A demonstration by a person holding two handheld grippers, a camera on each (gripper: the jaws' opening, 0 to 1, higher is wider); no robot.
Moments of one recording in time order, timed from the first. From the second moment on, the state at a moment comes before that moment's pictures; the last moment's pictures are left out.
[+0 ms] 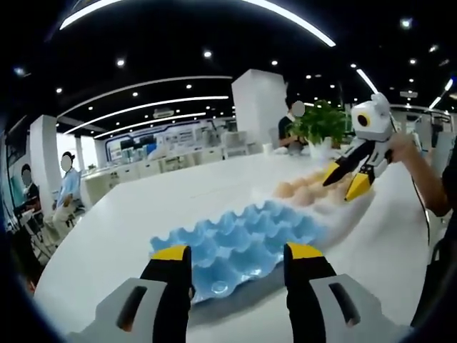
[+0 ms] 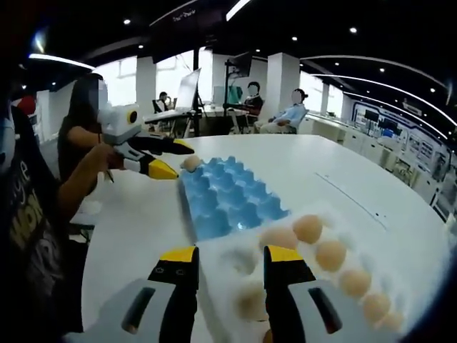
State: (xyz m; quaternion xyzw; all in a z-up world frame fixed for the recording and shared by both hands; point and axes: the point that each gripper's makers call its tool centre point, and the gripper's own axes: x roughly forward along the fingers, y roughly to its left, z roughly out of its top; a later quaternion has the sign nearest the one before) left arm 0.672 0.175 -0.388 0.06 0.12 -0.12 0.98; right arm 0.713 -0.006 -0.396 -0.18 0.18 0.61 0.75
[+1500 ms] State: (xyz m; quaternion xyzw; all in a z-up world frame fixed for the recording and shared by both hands) left arm 0.663 0.173 -0.392 0.05 0.11 -0.13 0.98; right arm 0.731 -0.038 -0.431 -0.32 0.29 0.60 0.67
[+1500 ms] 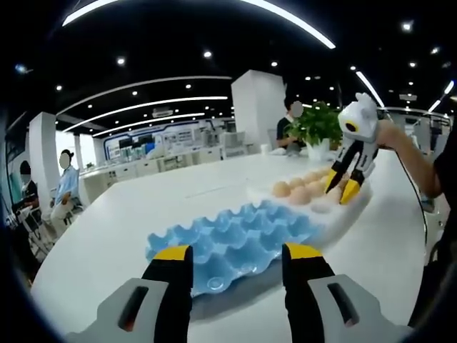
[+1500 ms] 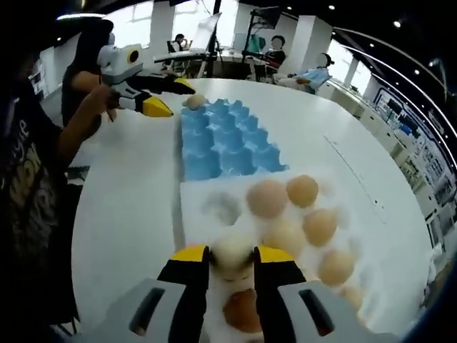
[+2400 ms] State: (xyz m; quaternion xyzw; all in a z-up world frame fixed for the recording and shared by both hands) left arm 0.663 0.172 -0.386 0.04 0.11 -0.14 0.98; right arm 0.736 -0.040 -0.421 -0.23 0.30 0.60 0.70
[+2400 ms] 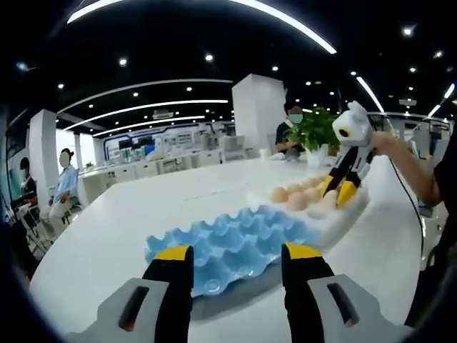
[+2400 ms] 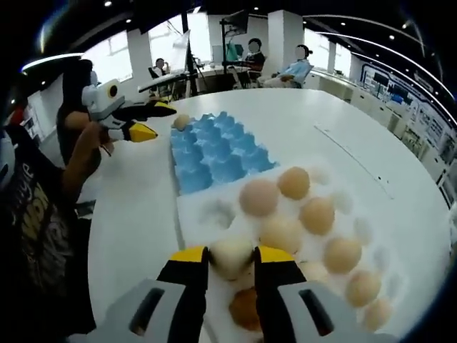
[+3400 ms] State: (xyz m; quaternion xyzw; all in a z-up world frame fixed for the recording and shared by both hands) left arm 0.666 0.151 -0.397 0.05 0.12 -0.17 0.98; right arm 0.726 -0.015 -0.388 -0.20 0.25 0.61 0.72
